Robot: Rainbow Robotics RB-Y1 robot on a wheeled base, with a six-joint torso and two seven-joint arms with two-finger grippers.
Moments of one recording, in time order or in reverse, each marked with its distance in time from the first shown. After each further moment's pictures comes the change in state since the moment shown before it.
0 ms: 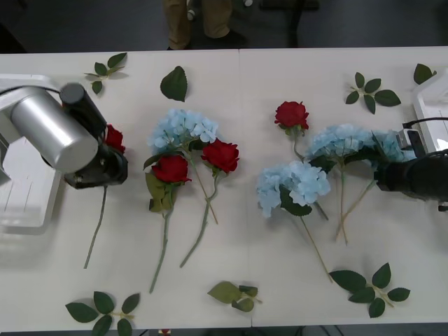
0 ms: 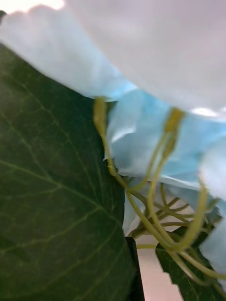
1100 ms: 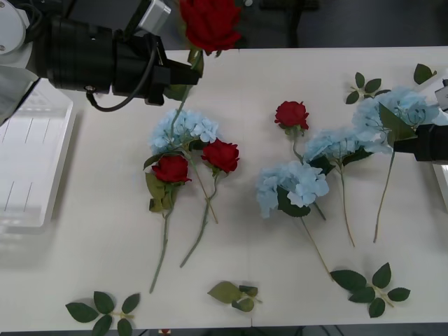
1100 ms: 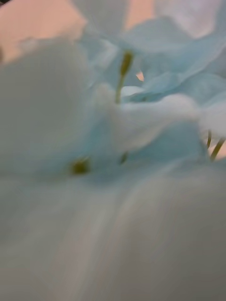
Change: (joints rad) right arm 0.002 0.019 -0.376 -0.204 -0.160 0.441 0.015; left arm -0.028 -0.226 0.504 0.078 0.856 -0.222 -1.694
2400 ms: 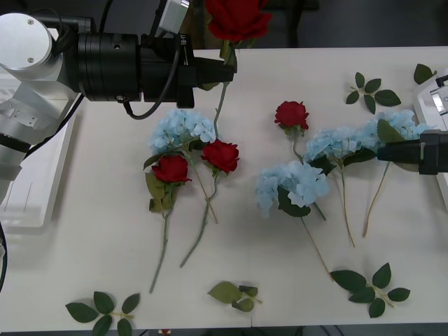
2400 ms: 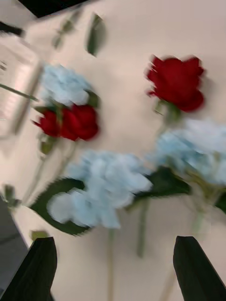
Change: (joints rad) right arm 0.028 0.027 -0.037 0.000 -0.344 0.140 0.313; left arm 0.024 -0.128 -0.003 0.020 0.167 -0.050 -0.149
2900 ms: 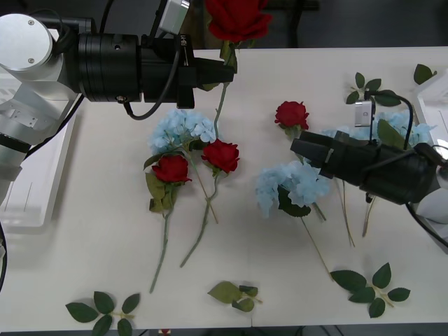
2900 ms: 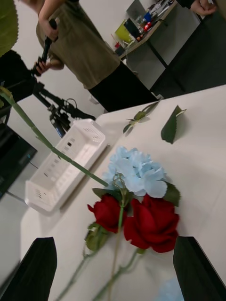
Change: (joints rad) right arm 0.015 0.001 0.625 0.000 -0.727 -0.678 0.578; left arm 0.001 0.000 -0.001 0.001 0.001 -0.001 -0.002
